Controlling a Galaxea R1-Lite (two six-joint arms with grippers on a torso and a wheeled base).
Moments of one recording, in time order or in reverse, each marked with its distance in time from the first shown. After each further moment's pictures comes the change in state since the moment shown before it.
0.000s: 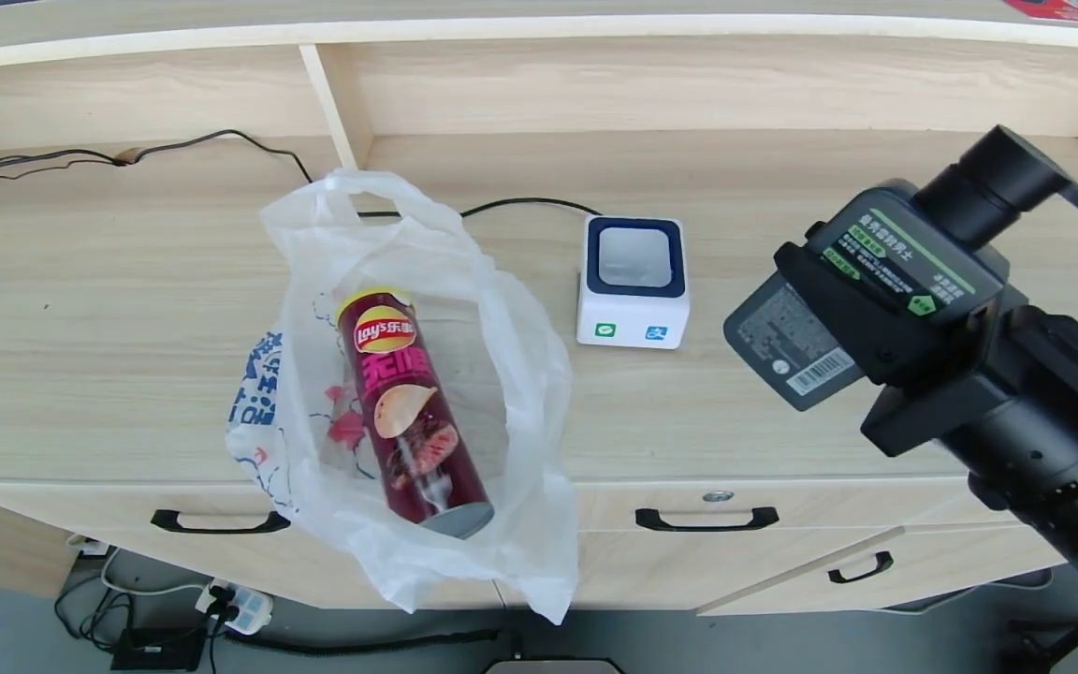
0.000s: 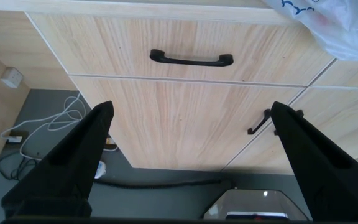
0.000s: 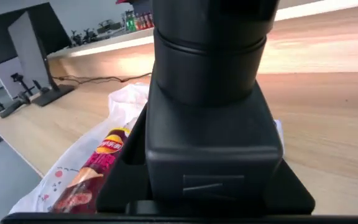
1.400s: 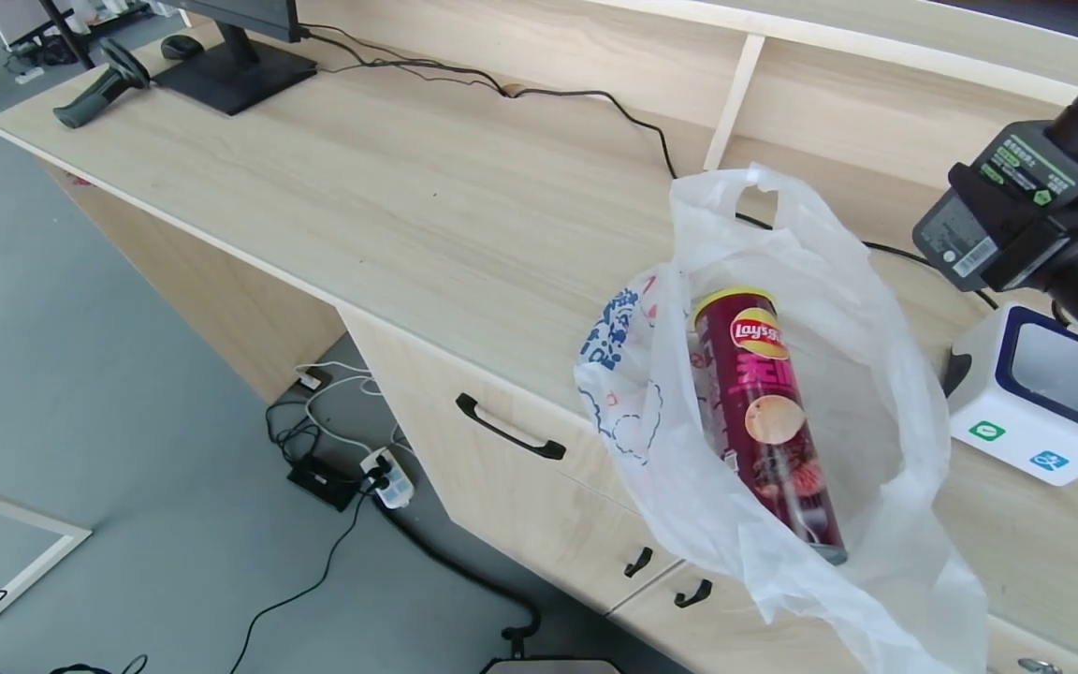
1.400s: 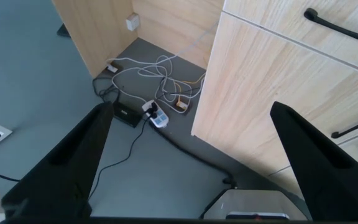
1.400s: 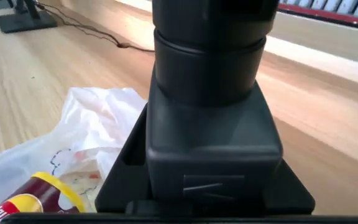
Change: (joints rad) left arm 0.000 0.000 0.000 0.000 0.000 0.000; right arm -0.609 0.013 -0.227 0.263 0.125 -0.055
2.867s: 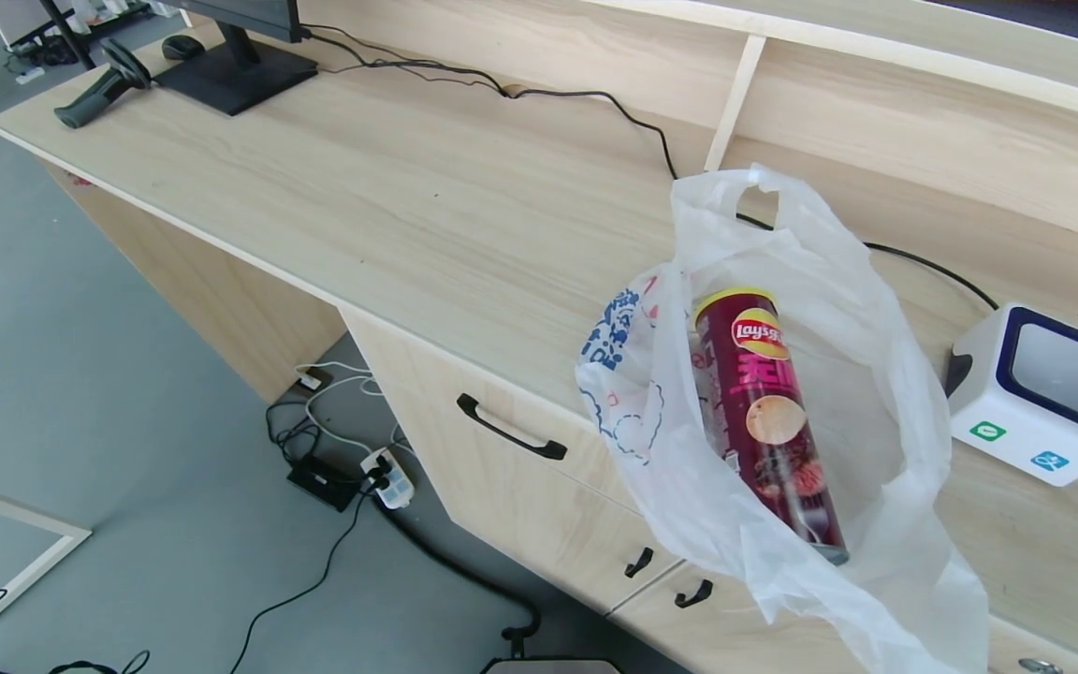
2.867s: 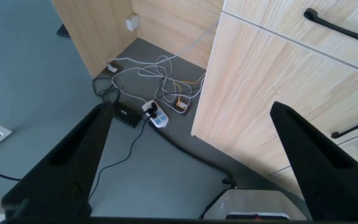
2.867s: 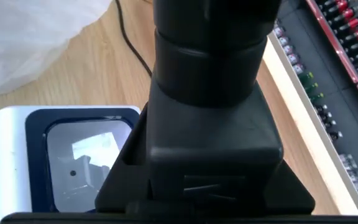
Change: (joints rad) left arm -0.001 0.000 0.000 0.000 0.000 0.000; right arm -0.575 -0.133 0.198 0.065 0.675 -0.715
